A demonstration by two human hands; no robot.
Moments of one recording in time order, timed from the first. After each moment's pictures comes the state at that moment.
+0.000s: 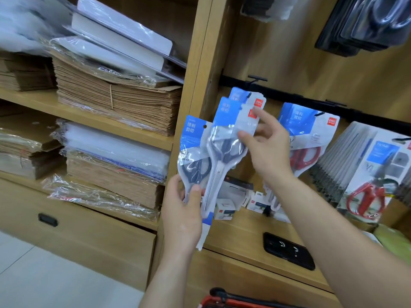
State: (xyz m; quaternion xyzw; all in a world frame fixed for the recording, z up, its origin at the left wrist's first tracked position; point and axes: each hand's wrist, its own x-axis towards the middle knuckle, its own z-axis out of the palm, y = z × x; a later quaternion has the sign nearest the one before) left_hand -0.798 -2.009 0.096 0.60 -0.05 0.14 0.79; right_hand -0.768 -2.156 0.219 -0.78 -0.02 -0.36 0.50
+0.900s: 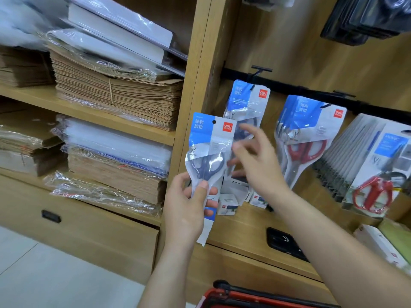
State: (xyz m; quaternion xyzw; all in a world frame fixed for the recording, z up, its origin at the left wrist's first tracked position) left_hand -0.792 -2.008 0.094 0.57 -0.06 0.09 0.81; right_hand -0.775 -2.153 0.179 -0.81 -0.04 -0.26 0.52
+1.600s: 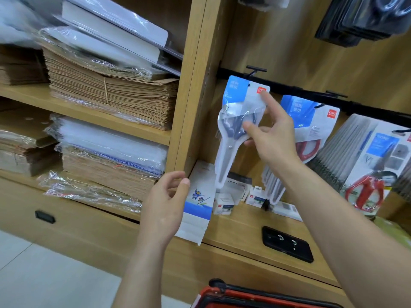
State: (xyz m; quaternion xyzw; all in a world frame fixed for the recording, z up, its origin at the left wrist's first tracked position) left_hand -0.776 -1.973 0.082 0.71 -0.07 0.12 0.69; right_hand -0.763 -2.169 0.226 -0.80 -0.03 -0.34 0.50
